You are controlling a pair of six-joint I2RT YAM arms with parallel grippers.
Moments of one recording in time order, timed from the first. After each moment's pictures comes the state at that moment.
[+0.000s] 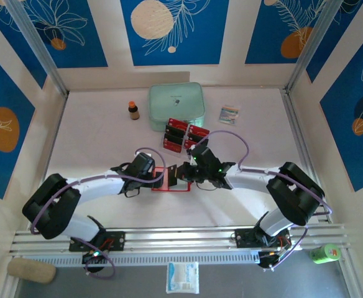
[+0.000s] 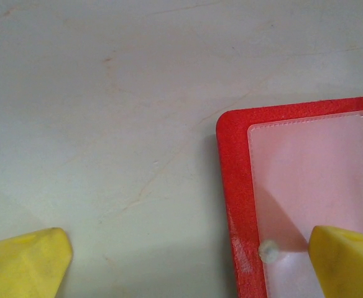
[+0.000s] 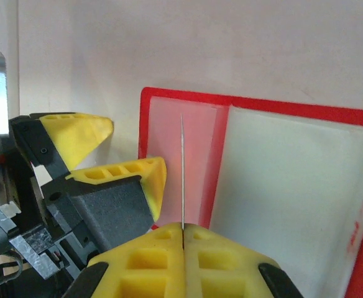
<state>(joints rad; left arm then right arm) -0.68 1.42 0.59 -0.23 -0.16 -0.52 0.79 1.52 0.68 0.12 -0.28 0.93</state>
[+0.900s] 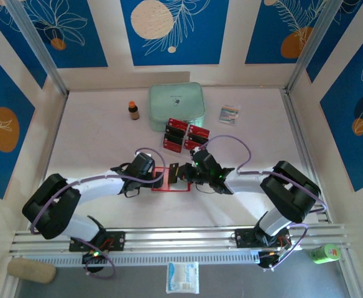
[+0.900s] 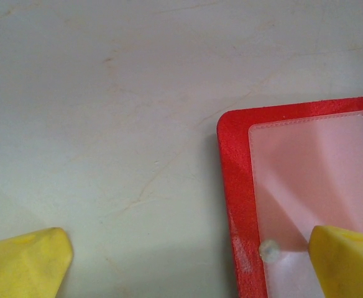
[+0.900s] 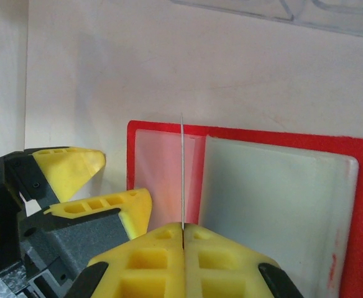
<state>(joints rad) -0.68 1.42 0.58 -0.22 -0.16 -0.52 0.81 1.56 0.59 0.31 -0.19 1.00</state>
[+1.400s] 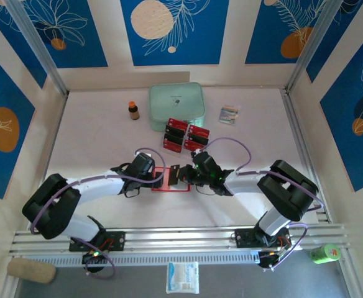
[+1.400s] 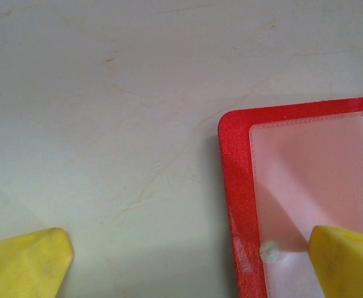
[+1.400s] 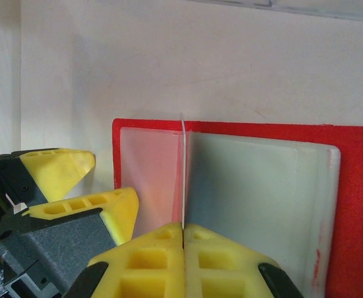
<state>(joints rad) -0.68 1.42 0.58 -0.22 -0.16 -0.52 0.81 1.58 0.56 0.36 -0.18 1.03</state>
